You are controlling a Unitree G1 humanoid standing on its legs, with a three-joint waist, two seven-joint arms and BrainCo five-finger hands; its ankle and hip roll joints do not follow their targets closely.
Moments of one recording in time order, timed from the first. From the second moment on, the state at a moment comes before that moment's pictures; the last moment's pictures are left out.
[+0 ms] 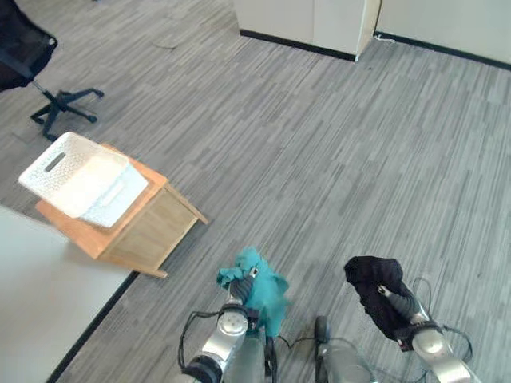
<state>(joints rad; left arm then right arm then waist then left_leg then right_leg) -0.11 0.17 -0.38 0.70 -0.09 -0.13 0.26 0.08 -0.42 0.27 0.49 -0.04 -0.07 -0.20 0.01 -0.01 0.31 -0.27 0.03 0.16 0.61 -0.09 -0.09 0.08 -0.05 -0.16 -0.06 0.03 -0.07</state>
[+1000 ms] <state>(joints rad) 0.20 0.24 -0.19 0.49 -0.03 -0.08 0.12 0.17 -0.48 0.12 0.31 -0.08 -0.06 -0.06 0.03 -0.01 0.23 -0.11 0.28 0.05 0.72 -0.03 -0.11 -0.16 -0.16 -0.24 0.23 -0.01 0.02</state>
